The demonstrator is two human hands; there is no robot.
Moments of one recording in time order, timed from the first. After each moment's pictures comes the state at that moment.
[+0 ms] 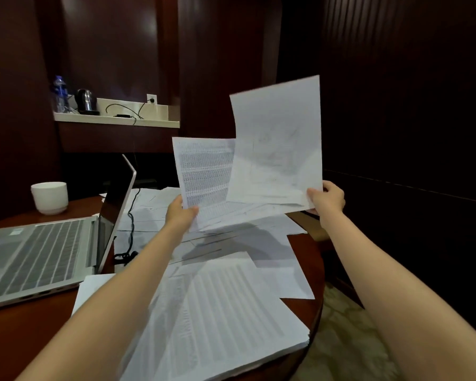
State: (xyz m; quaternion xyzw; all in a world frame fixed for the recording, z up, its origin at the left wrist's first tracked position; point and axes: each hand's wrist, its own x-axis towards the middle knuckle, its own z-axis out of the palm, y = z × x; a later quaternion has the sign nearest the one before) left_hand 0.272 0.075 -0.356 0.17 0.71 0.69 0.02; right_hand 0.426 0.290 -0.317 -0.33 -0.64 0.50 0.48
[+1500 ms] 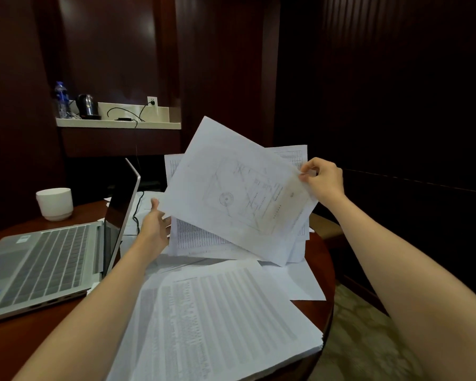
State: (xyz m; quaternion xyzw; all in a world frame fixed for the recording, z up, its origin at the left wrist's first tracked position) left_hand 0.251 0.025 -0.368 0.14 0.58 0.79 0.15; right_hand 0.413 0.291 -0.295 -0.23 -0.80 0.28 0.48
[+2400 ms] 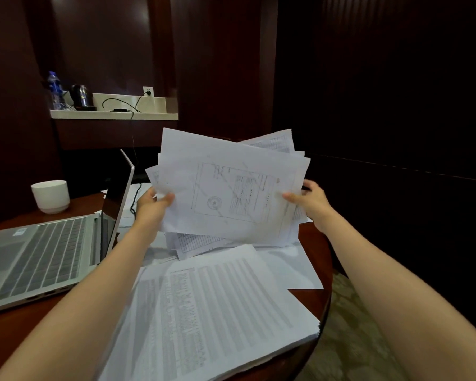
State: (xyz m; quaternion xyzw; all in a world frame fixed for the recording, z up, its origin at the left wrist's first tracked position) left_hand 0.256 0.030 -0.353 0.15 0.66 0.73 -0.01; right_hand 0.415 0.284 -0.345 -0.21 -0.70 0.59 0.34
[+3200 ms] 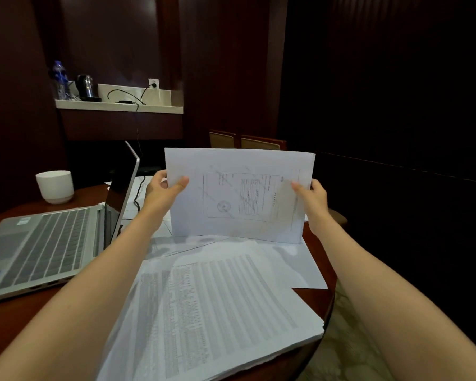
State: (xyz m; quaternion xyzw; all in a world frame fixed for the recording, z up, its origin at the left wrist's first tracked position) left_hand 0.253 0.035 -0.344 0.21 0.70 0.69 -0.04; right_hand 0.392 0.272 -0.357 -0.20 -0.65 0.59 0.44
